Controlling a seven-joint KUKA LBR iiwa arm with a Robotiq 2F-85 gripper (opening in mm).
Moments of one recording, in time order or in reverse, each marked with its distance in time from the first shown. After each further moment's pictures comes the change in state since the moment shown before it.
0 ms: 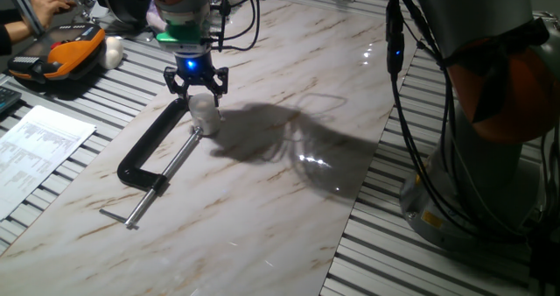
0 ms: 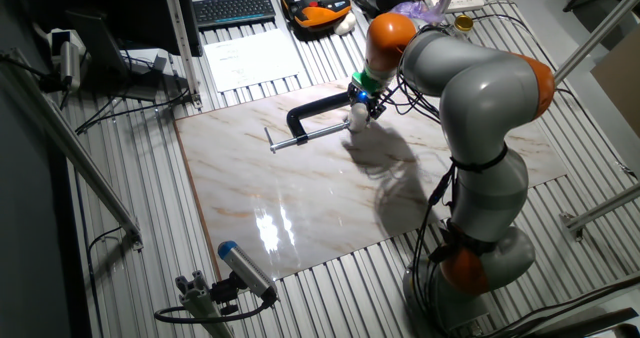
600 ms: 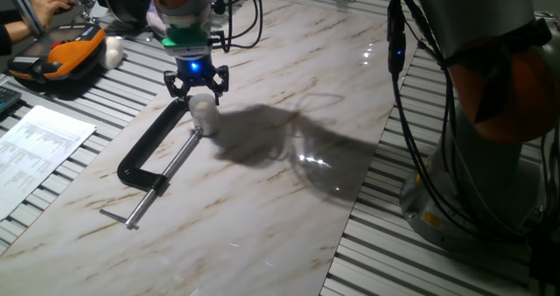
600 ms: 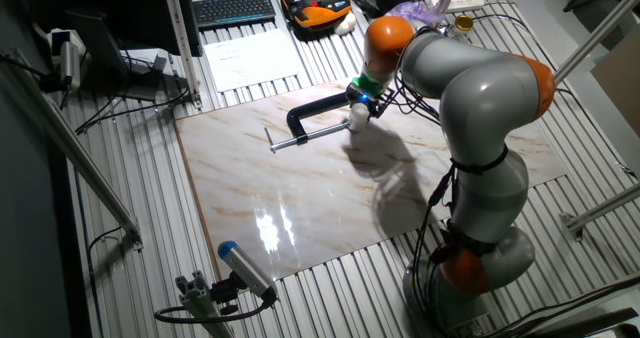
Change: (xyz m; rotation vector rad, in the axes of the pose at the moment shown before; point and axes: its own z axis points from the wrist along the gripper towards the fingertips) arm 0.000 0.000 0.001 -0.012 -0.016 -0.147
